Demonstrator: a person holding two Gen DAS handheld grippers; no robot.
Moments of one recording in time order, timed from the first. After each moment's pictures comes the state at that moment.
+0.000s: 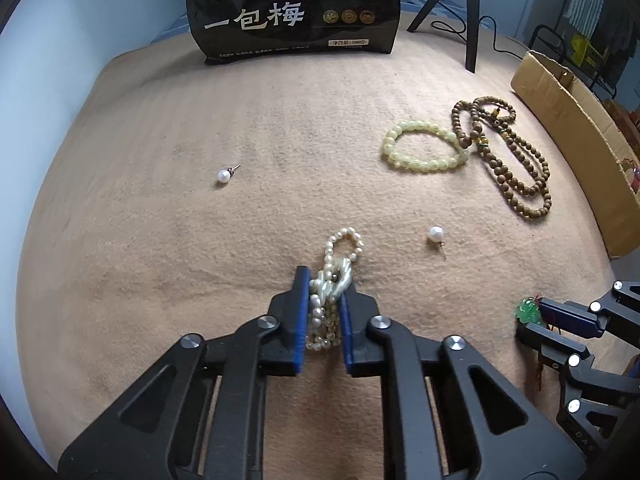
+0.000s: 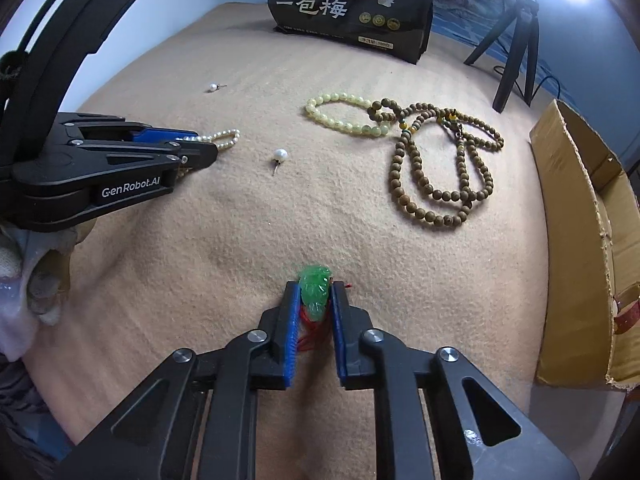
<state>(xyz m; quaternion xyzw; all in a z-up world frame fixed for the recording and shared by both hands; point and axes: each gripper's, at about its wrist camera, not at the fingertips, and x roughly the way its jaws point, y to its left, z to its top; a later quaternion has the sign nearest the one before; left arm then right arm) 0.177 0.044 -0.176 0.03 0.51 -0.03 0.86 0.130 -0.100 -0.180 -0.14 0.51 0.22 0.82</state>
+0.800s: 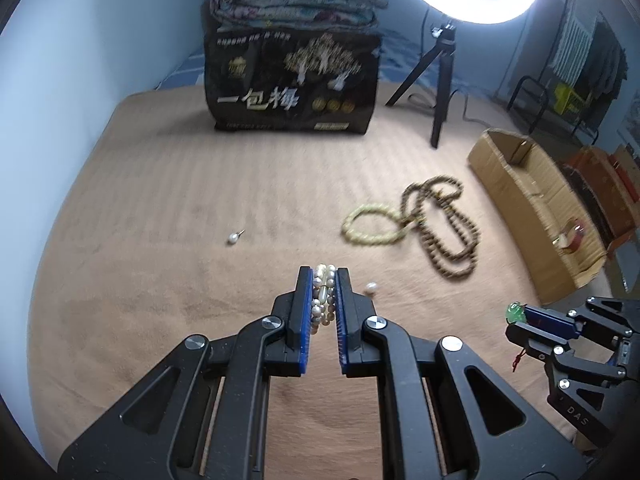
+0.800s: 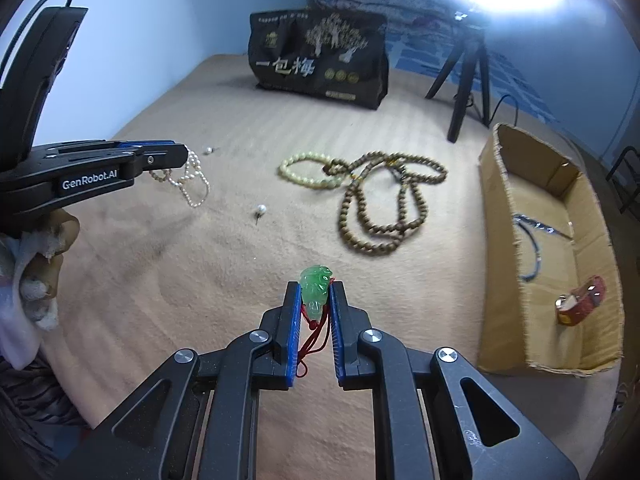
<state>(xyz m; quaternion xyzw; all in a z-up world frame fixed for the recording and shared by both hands) 0.155 0.040 -0.095 -0.03 0.44 -0.05 0.90 0.125 -0.138 -0.121 -0.09 0.46 0.21 0.86</state>
